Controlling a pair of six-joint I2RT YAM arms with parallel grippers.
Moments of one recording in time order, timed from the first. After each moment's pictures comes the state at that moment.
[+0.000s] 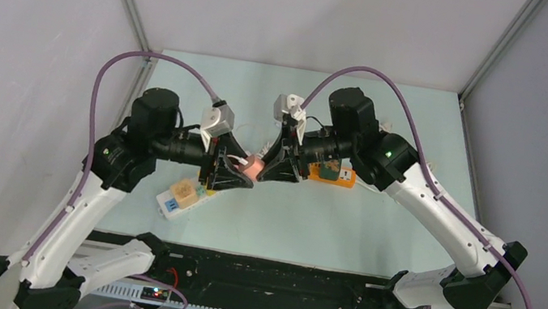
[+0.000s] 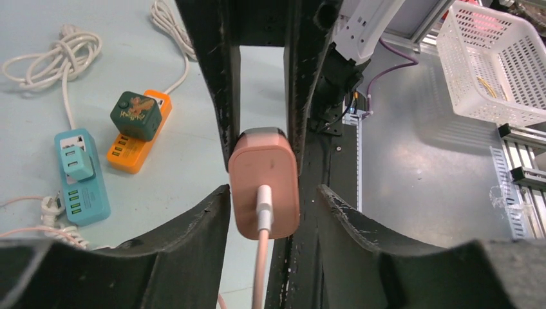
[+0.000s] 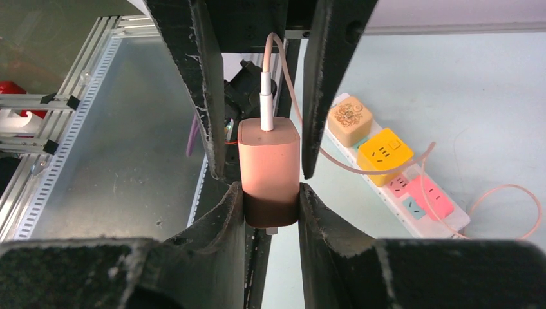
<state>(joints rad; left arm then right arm) -0.51 0.93 1.25 -0.73 0.93 0.14 0.86 1.39 1.56 -0.55 -0.87 -0.17</state>
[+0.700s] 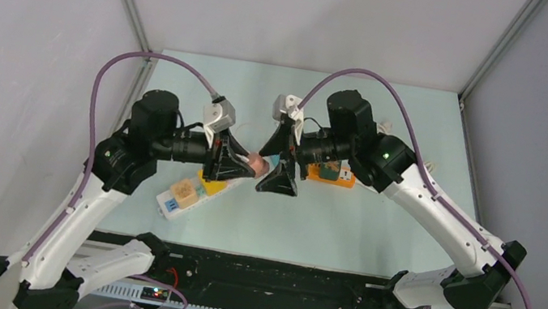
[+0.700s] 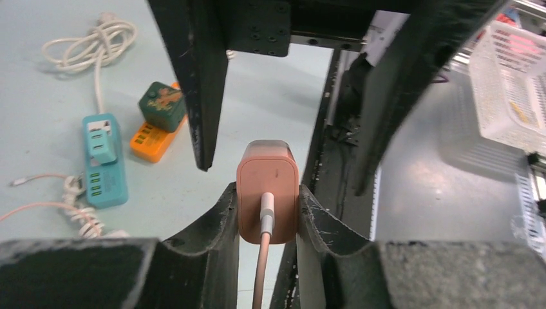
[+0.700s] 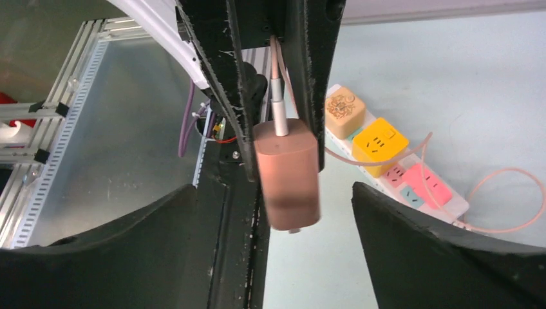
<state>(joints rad) -0.52 0.91 1.22 -0.66 0.85 0.06 0.86 1.39 1.52 -0.53 -0.83 -0.13</state>
